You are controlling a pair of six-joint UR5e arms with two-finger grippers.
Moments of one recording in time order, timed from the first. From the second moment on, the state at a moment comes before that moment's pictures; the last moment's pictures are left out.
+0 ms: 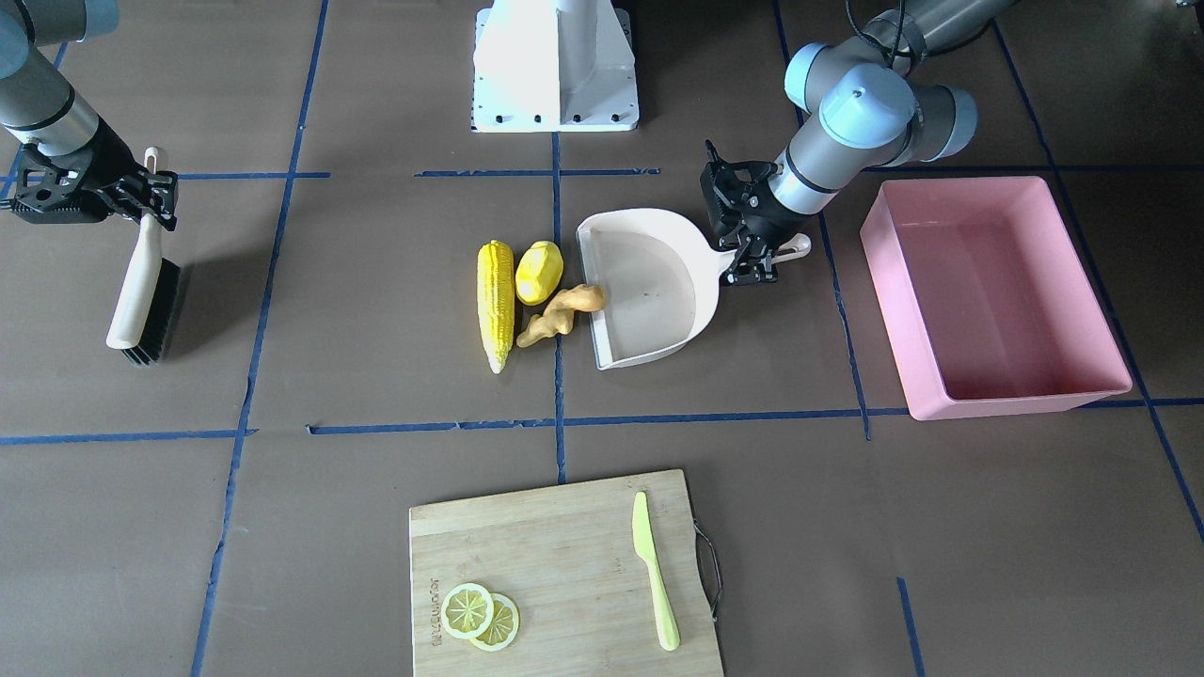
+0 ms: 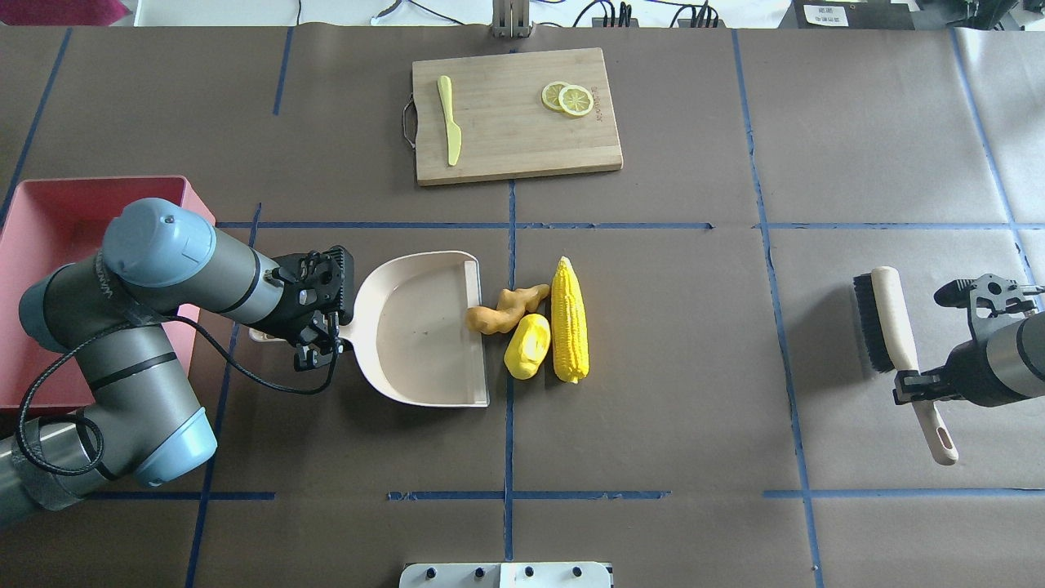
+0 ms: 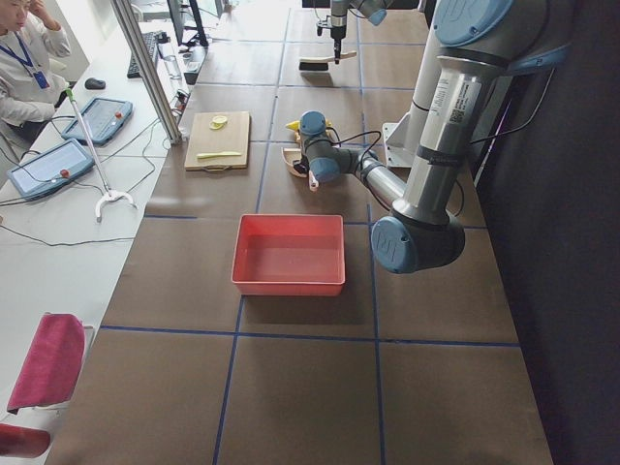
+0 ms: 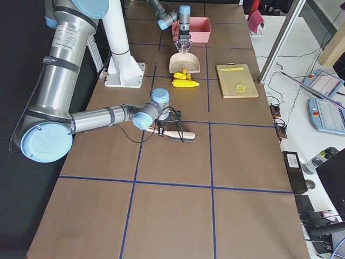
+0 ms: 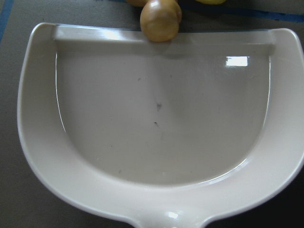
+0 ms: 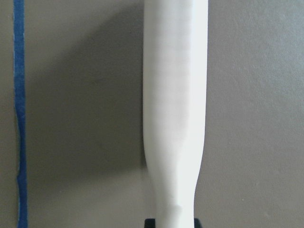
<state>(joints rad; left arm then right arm) -0.61 -1.89 -1.73 -2.10 -2.06 0.21 0.71 -1.88 1.97 -1.03 2.05 1.03</state>
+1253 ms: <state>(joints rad) -0.62 -1.93 -1.74 -2.01 -2.06 0.27 0.71 -1.88 1.97 -1.03 2.05 1.03</state>
